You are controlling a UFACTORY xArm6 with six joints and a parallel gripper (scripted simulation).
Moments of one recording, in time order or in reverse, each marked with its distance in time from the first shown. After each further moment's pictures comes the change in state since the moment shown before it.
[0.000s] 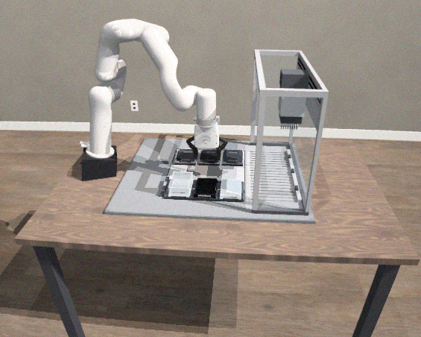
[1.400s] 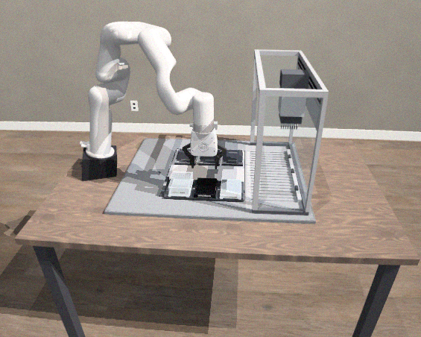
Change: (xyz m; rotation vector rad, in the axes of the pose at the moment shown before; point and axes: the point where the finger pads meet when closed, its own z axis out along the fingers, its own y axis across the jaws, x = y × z) arm -0.101 -0.001 -0.018 -0.001 -0.002 0.001
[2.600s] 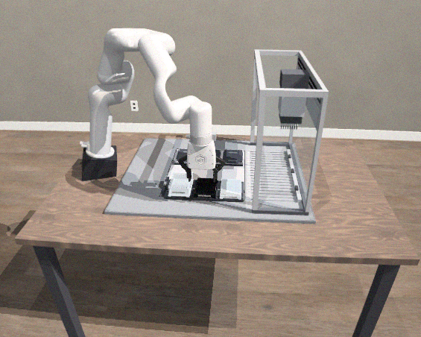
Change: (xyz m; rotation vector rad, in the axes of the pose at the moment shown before) arm -0.095 0.001 0.001 0.001 0.002 -0.001
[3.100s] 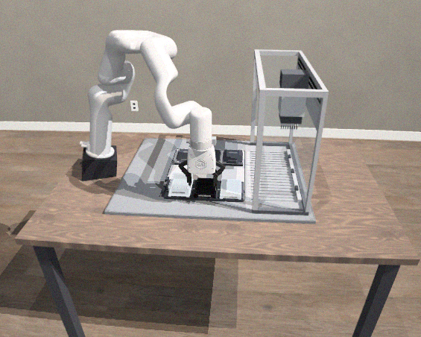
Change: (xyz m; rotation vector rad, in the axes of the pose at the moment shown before) arm 0.000 0.000 0.019 0.000 0.000 0.000
